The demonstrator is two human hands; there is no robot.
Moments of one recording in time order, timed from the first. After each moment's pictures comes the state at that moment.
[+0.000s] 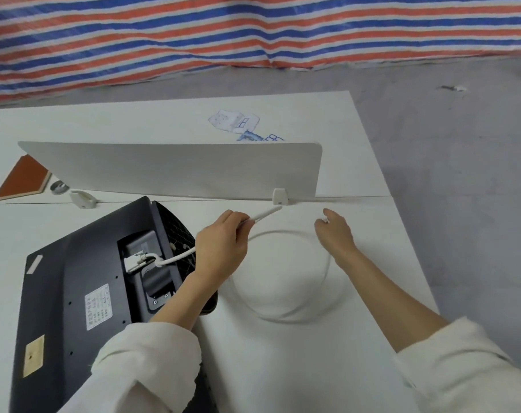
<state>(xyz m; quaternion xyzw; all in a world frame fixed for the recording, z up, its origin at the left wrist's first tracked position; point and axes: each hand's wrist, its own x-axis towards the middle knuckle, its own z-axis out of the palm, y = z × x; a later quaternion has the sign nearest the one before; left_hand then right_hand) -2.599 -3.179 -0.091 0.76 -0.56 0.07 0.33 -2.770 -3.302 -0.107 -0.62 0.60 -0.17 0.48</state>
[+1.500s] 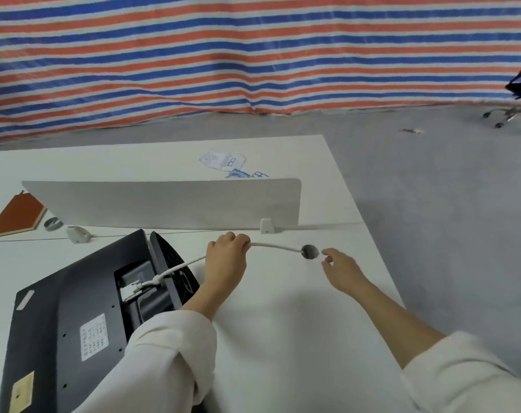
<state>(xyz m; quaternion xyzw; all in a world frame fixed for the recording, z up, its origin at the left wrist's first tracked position) -2.606 -3.195 -0.090 0.79 -0.57 0.03 0.23 -2.833 -3.288 -0.109 -0.75 0.57 -0.09 0.32</state>
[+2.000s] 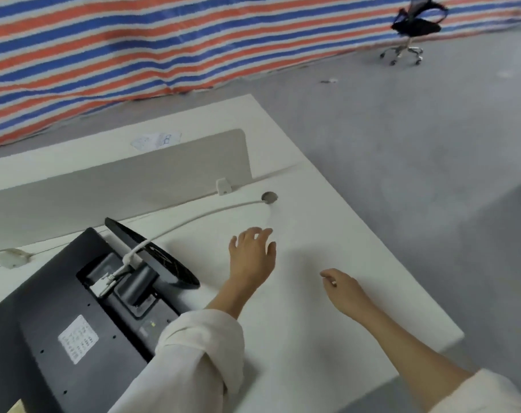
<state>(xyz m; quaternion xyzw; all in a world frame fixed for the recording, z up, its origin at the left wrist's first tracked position) -2.692 -3.129 -0.132 0.70 -0.69 -0.12 0.14 -2.893 -3.094 -0.169 -0.60 0.67 -0.13 0.41</state>
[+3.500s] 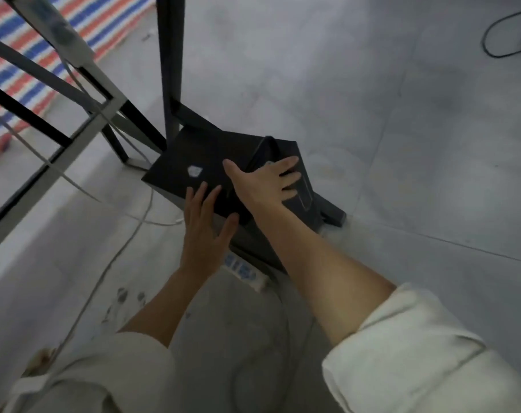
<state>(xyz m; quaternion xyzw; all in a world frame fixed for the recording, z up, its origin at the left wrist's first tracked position) -2.786 -3.044 -0.714 0.40 -0.88 -0.13 0.23 -2.923 -3.009 -0.655 -0.12 0.69 -0.55 0.46</state>
